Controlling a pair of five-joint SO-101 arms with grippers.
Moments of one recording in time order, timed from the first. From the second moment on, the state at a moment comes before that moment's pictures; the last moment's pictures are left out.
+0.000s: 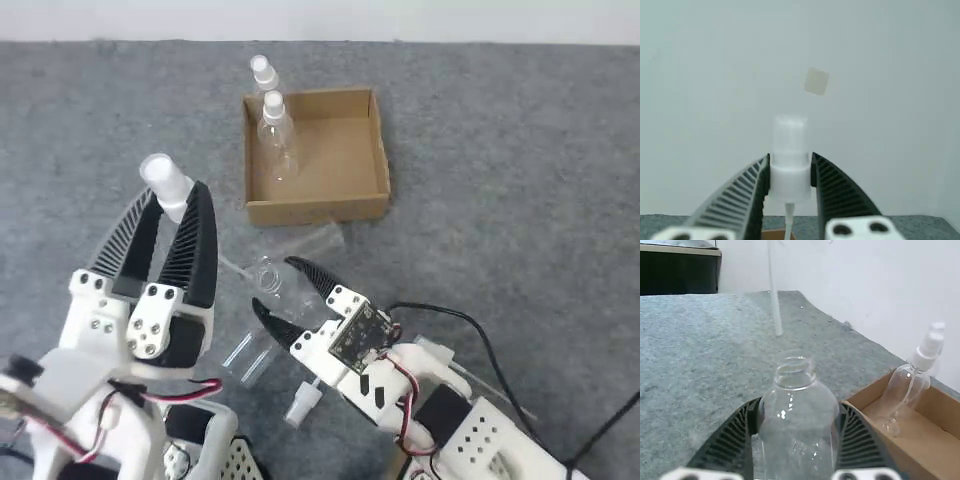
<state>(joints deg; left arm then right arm) 8.4 -94.7 47.3 48.9 17.4 -53.4 -82.3 89.7 11.1 8.4</state>
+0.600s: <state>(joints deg) 9.5 -96.6 51.8 48.9 17.4 -55.4 -82.3 89.7 11.1 8.5</state>
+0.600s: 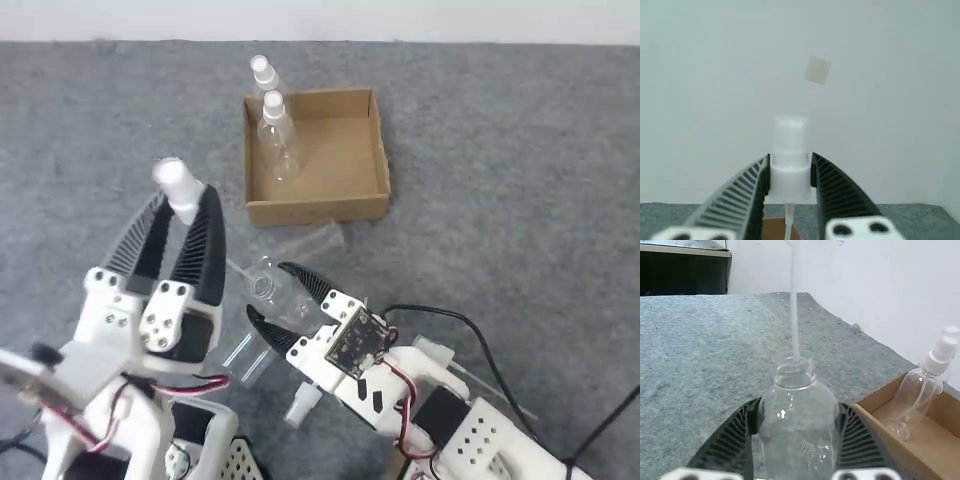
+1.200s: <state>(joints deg) 15.4 -96.6 59.3 49.2 15.6 -55.2 -82.3 89.7 11.1 8.5</state>
